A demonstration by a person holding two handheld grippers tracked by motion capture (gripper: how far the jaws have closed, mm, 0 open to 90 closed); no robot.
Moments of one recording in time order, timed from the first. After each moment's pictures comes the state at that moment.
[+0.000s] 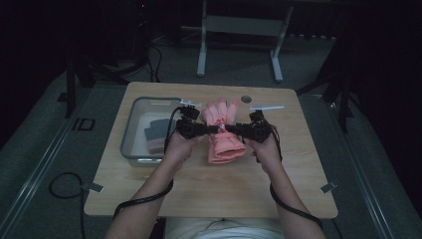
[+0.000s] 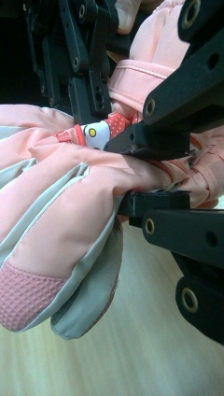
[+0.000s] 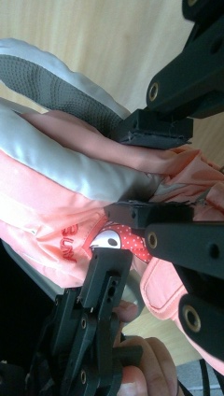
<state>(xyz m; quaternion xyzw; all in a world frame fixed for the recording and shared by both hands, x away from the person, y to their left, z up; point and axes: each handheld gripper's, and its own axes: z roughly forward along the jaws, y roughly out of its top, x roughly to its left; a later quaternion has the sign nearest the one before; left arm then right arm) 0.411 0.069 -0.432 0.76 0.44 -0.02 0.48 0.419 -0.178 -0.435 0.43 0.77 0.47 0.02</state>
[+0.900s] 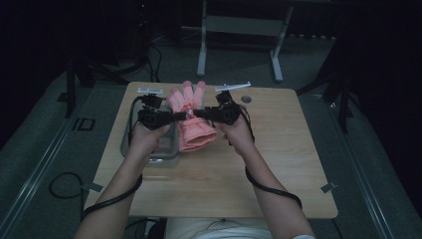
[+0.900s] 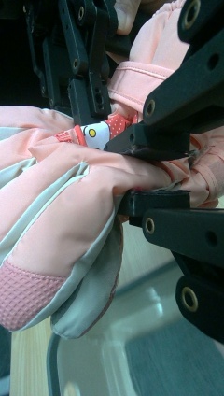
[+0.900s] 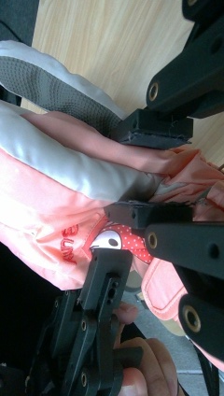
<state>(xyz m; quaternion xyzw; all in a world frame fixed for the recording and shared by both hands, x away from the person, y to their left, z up) 0.393 0.162 -0.392 0.72 0.49 0.04 0.50 0.438 -0.083 -0.390 0.36 0.80 0.49 0.01</state>
